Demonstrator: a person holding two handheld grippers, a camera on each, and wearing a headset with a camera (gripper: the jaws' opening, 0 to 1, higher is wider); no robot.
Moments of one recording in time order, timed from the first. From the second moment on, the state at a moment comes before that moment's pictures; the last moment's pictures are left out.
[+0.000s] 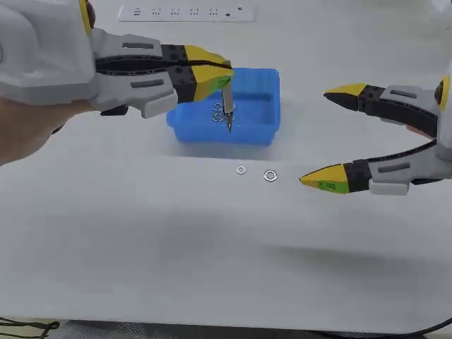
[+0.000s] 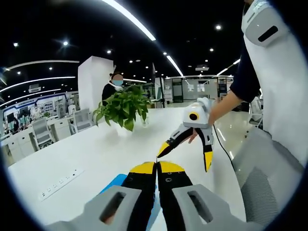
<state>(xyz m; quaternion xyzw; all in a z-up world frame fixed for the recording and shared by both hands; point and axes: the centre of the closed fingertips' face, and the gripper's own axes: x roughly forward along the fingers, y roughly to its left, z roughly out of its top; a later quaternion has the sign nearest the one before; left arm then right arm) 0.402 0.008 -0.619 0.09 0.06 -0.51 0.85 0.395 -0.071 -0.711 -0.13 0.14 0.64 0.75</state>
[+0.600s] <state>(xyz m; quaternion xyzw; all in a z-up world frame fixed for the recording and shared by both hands) 0.379 -0.023 -0.667 0.09 0.10 -0.52 0.84 0.353 -0.085 -0.750 -0.17 0.17 0.65 0.72</state>
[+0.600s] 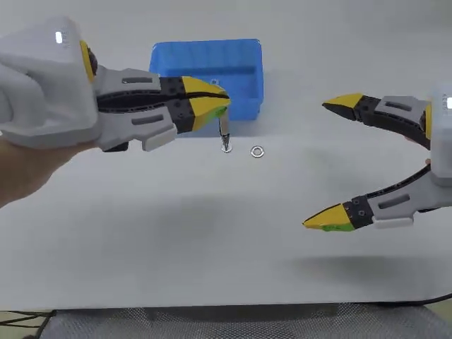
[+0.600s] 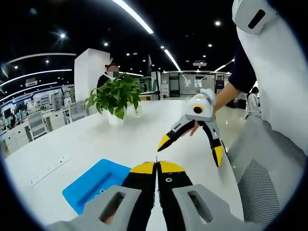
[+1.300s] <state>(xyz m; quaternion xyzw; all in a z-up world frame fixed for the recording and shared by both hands) 0.392 -0.018 -0.679 0.09 0.10 -0.53 0.83 0.348 -0.086 -0.762 -0.16 0.19 0.65 0.72</state>
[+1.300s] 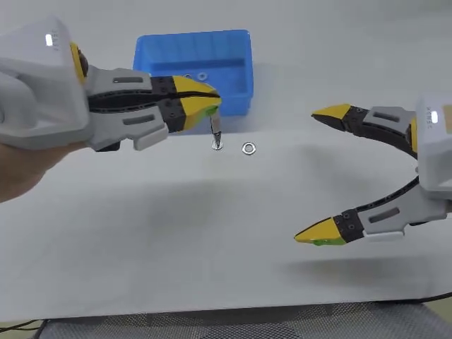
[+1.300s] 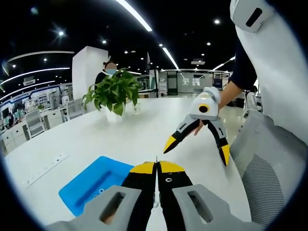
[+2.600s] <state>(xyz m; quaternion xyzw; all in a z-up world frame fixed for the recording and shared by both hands) 0.384 -0.010 -0.702 0.07 0.13 -0.56 0.81 0.360 0.000 -0.759 -0.16 0.16 0.71 0.67</state>
